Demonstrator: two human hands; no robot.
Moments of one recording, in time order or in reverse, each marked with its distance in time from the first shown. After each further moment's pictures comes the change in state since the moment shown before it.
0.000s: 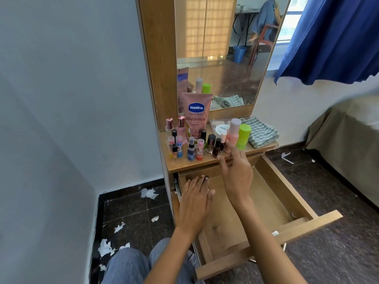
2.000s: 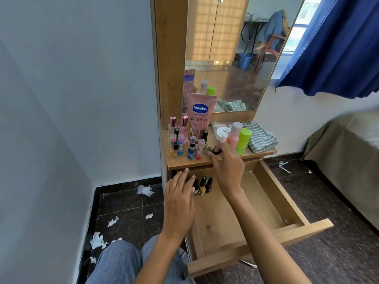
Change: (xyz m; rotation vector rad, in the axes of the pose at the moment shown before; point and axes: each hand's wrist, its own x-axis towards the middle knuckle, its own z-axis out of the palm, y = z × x) left_hand -0.021 -0.005 -0.028 -0.132 0.274 -0.103; right_hand 0.018 -0.006 0.010 -0.109 -0.030 -0.208
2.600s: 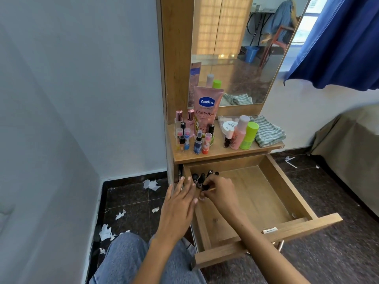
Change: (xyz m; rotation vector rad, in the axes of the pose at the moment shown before) left_hand -0.025 -0.024 -0.019 0.120 -0.341 0.037; right_hand -0.077 0.007 0.008 0.087 -0.635 0.155
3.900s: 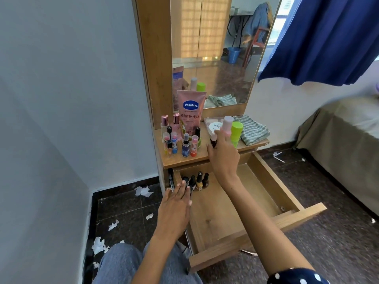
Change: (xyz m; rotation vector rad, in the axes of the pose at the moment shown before) left_hand 0.018 0.017 -0.012 0.189 -0.242 0.000; right_hand 0.063 -0.034 -0.062 -0.203 0.527 0.076
